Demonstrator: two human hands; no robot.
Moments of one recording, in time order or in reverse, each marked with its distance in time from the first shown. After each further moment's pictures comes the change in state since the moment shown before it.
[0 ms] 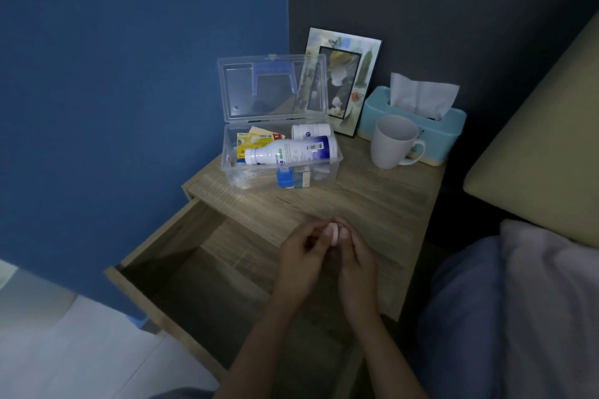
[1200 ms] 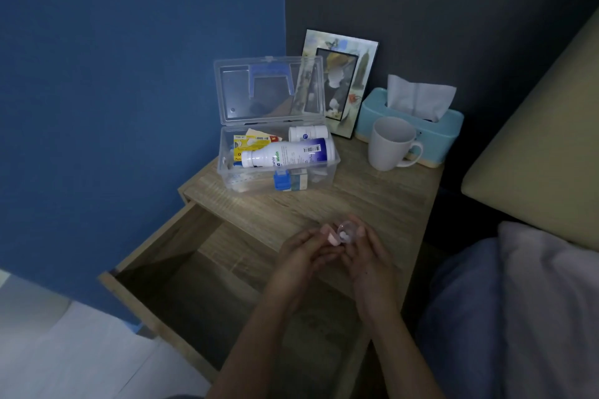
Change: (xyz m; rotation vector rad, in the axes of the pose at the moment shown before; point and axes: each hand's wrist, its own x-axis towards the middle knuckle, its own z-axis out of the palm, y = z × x) left_hand 0.009 0.002 -0.001 -0.603 -0.161 -0.432; right_hand 0.016 -0.001 -0.022 0.395 -0.074 0.158
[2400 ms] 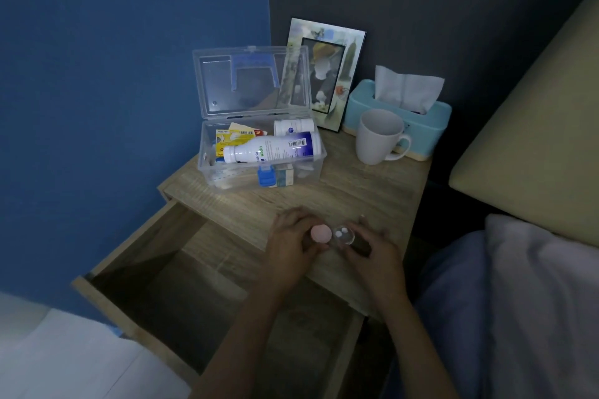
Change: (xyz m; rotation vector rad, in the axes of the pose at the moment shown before) left_hand 0.039 -0.017 -0.021 1.312 0.093 0.616; right_hand 0.026 0.001 -0.051 -1.064 -0.024 -0.288
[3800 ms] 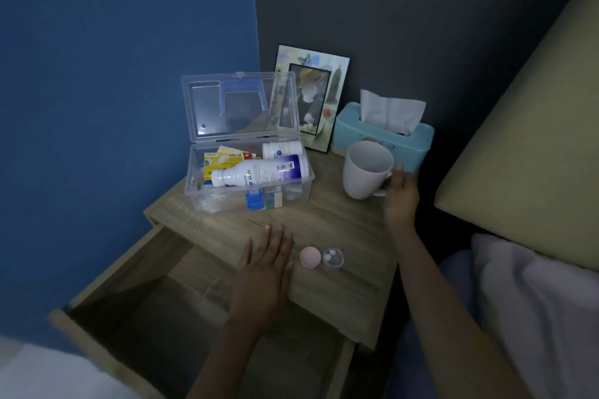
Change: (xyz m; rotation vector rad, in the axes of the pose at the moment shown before) left_hand -0.016 -0.013 -0.010 0.555 -0.162 -0.001; right_hand 0.141 -0.010 -0.046 0.435 0.545 0.202
